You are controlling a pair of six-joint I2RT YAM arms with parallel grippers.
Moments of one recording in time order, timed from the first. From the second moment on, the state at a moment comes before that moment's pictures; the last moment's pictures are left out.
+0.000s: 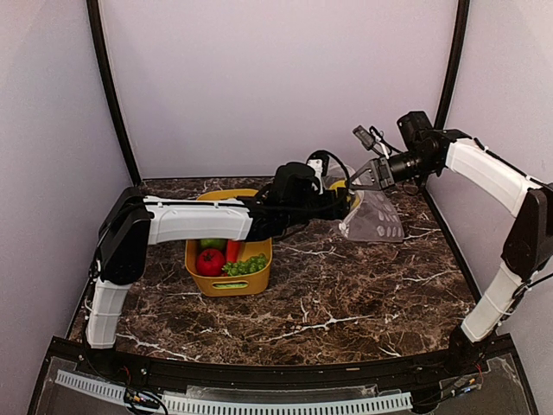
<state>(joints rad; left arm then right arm) -0.99 2.18 1.77 0.17 -0.13 -0.49 0.31 1.64 1.56 -0.86 -1.02 -0.21</state>
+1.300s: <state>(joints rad) -0.98 2.07 1.72 -0.03 -0.16 -0.83 0.31 1.67 1.49 -0.75 -0.82 -0.20</state>
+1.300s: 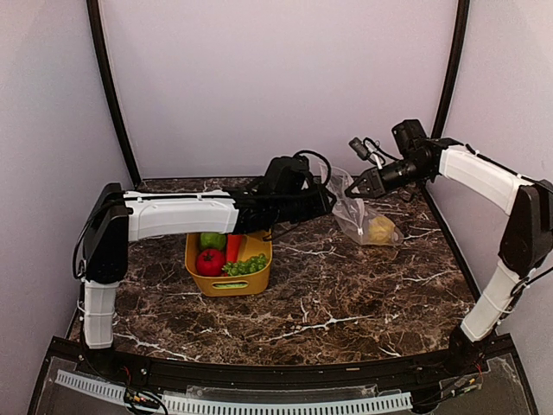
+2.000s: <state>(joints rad) -0.91 2.20 1.85 -0.02 0.03 -0.94 0.32 1.67 1.55 -0.77 -0.60 -0.24</state>
